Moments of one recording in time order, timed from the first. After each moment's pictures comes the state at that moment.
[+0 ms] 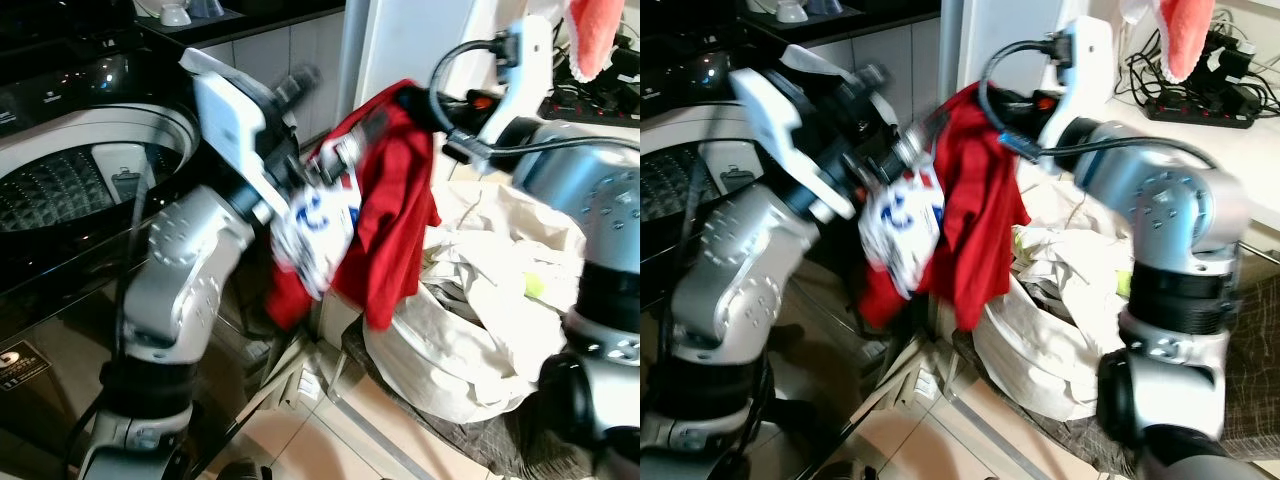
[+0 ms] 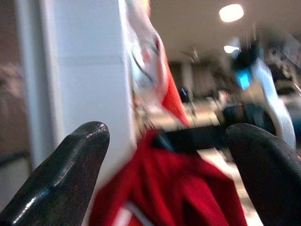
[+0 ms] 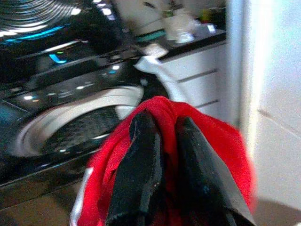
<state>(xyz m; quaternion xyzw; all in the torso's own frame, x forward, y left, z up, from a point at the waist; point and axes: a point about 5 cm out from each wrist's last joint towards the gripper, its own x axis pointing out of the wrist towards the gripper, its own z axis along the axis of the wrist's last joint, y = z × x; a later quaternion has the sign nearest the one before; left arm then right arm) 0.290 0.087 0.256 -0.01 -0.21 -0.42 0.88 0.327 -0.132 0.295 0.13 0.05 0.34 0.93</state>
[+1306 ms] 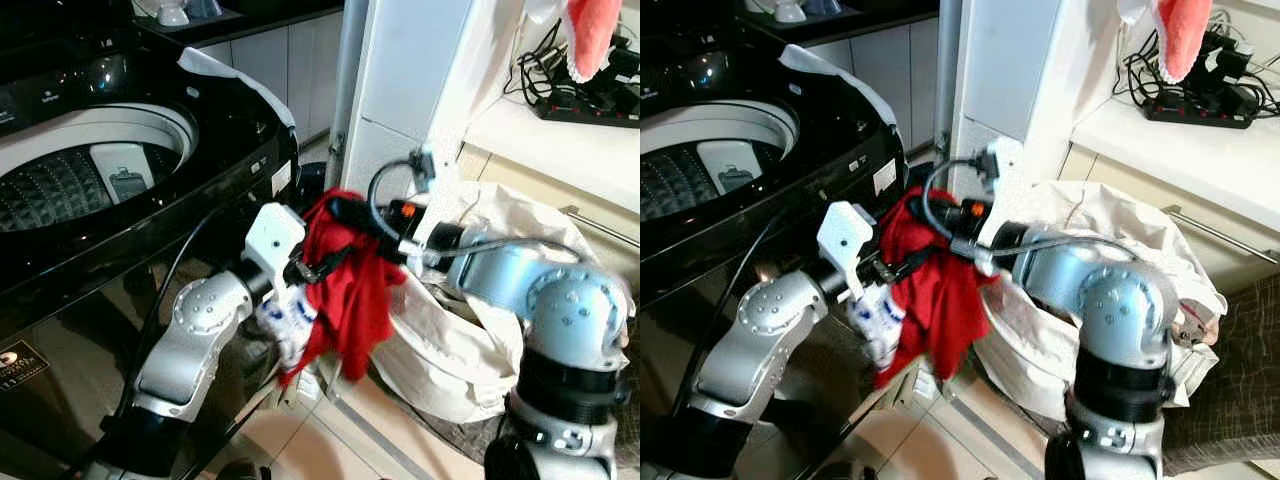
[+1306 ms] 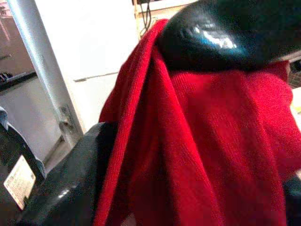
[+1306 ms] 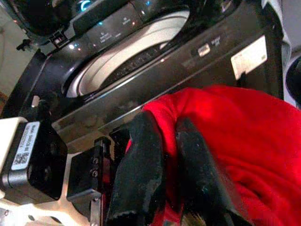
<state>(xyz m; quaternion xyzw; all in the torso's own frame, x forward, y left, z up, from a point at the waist) 0.285 0.100 0.160 0.10 -0.06 -0.38 0.92 0.279 -0.089 0.222 0.22 0.19 0.38 0.88</state>
